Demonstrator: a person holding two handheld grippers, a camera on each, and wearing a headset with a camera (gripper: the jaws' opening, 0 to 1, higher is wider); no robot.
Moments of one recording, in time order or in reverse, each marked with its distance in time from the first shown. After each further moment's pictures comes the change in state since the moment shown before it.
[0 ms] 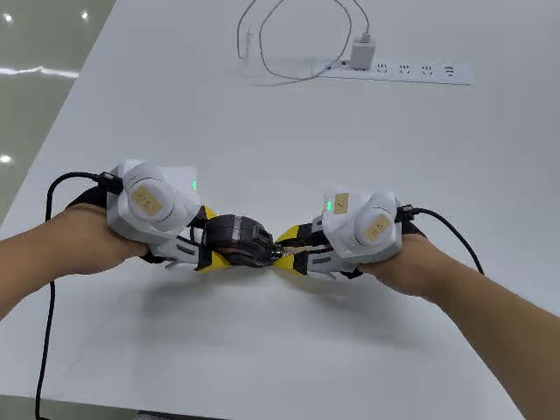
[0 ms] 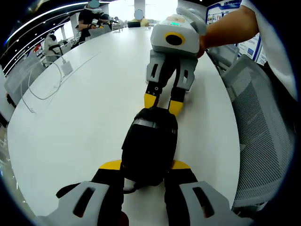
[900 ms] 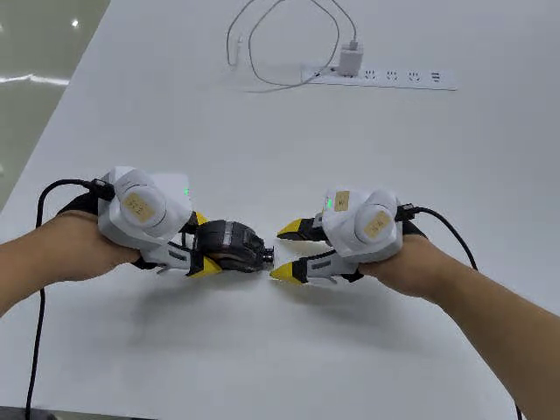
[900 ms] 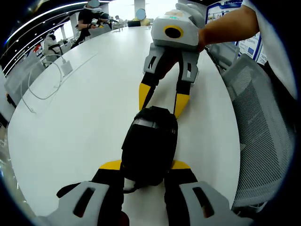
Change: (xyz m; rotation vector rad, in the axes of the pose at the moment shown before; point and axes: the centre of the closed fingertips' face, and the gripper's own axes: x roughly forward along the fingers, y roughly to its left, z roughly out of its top) left arm 0.000 0.001 0.000 0.001 0.009 0.004; right arm -0.011 -0.004 0.001 0.042 0.004 -0.022
